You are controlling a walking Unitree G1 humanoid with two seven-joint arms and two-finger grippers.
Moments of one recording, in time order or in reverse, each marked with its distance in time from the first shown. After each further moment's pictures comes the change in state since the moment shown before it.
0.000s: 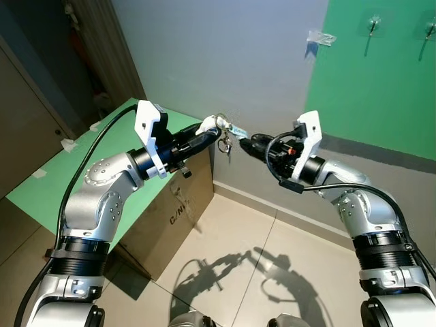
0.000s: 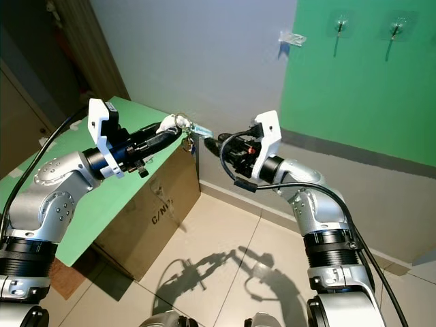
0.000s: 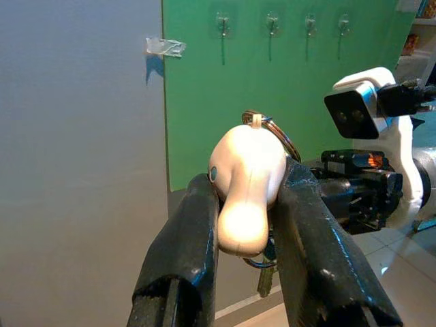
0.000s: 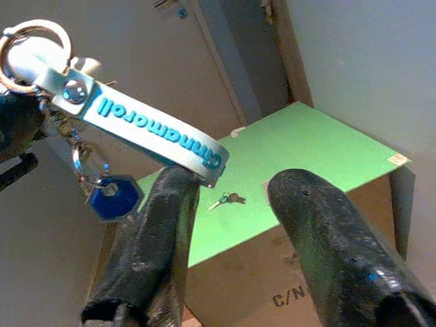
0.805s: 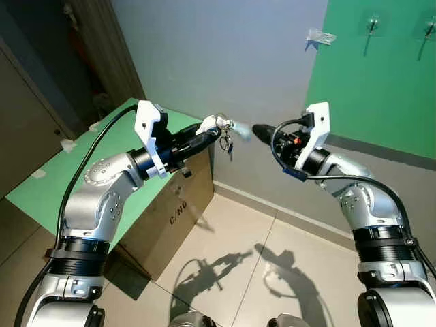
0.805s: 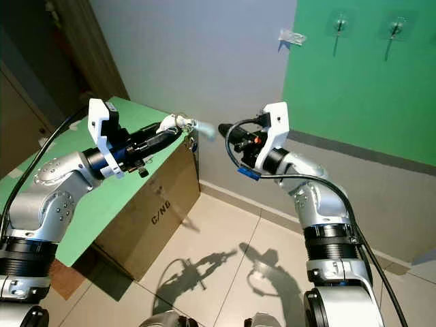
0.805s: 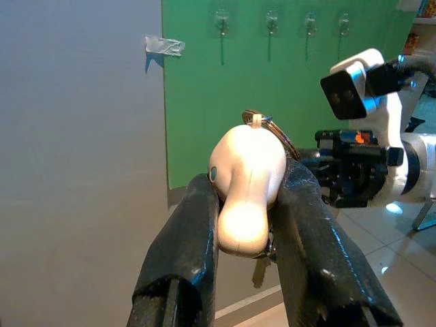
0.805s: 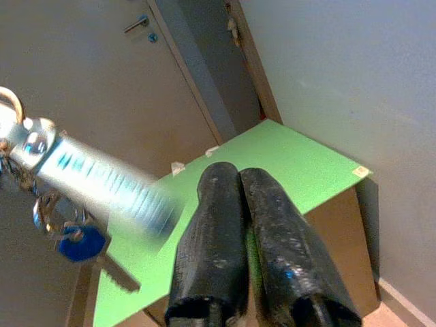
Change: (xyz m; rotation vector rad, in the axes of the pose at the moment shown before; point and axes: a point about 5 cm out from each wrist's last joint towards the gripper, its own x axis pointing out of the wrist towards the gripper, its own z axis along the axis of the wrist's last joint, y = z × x) left arm 0.000 0.000 0.000 0.001 0.001 0.001; right arm 0.001 -0.008 0.014 0.009 -0.060 -0.087
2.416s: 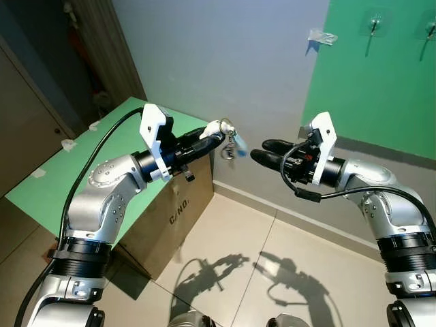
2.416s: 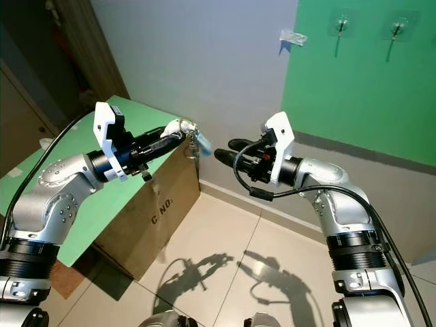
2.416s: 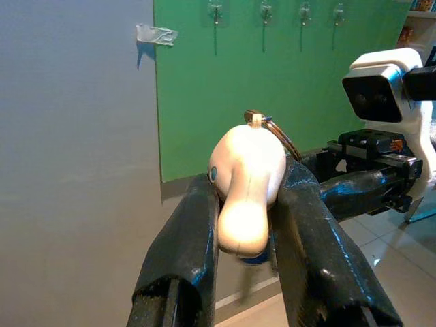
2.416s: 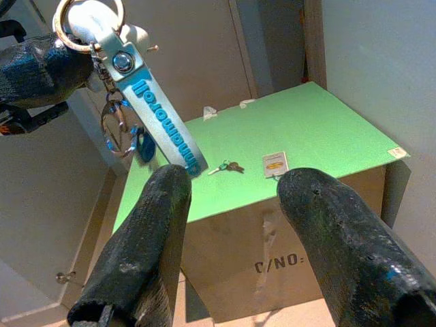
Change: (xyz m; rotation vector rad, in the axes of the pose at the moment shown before) left arm 0.003 -0.004 -0.004 -0.002 0.021 -0.022; right arm -0.028 -0.001 -0.005 -0.144 0.166 0.185
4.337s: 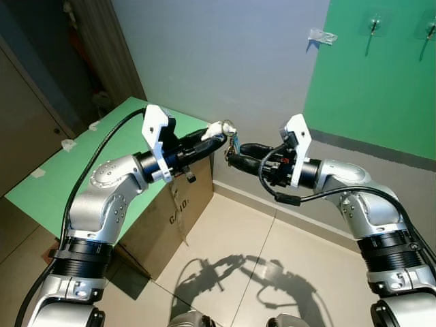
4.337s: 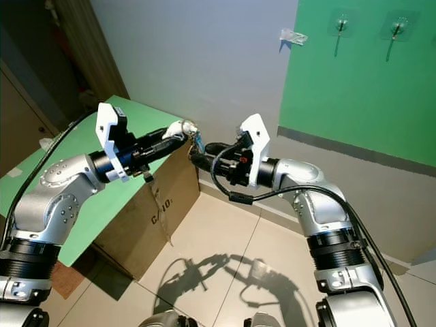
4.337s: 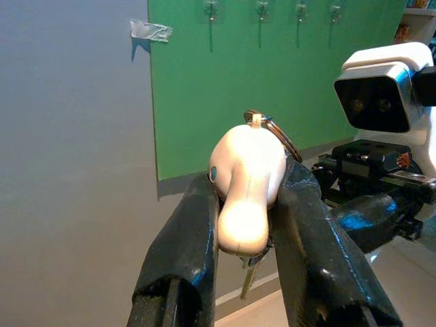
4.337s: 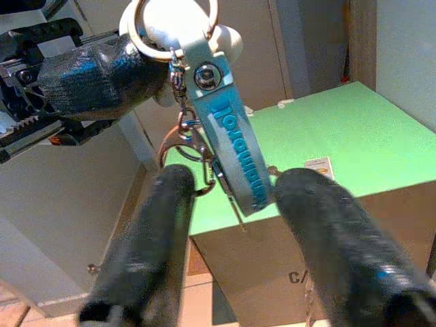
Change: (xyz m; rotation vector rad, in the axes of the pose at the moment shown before) left arm 0.002 -0.002 -0.001 0.000 0.008 -0.009; right arm 0.029 0.023 -0.001 0.015 0.002 0.109
